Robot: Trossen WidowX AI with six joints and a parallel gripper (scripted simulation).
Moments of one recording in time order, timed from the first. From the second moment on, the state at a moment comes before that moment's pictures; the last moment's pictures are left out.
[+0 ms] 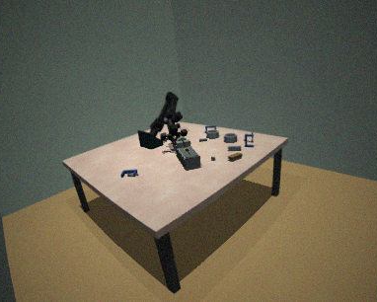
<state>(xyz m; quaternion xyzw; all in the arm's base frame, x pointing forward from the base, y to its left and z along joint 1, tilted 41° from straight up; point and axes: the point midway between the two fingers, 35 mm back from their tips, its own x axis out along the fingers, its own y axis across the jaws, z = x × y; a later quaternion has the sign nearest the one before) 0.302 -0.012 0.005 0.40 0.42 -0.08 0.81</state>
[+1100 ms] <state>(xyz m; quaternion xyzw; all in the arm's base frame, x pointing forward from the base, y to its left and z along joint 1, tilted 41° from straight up) 0.311 0.021 -0.006 0.40 0.42 -0.09 0.81</state>
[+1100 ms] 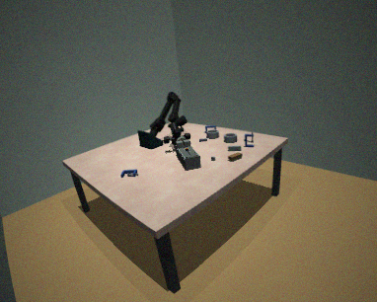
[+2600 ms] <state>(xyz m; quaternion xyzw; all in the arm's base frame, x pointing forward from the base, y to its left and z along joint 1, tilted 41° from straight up) 0.317 0.029 0.000 0.40 0.43 -0.09 0.80</state>
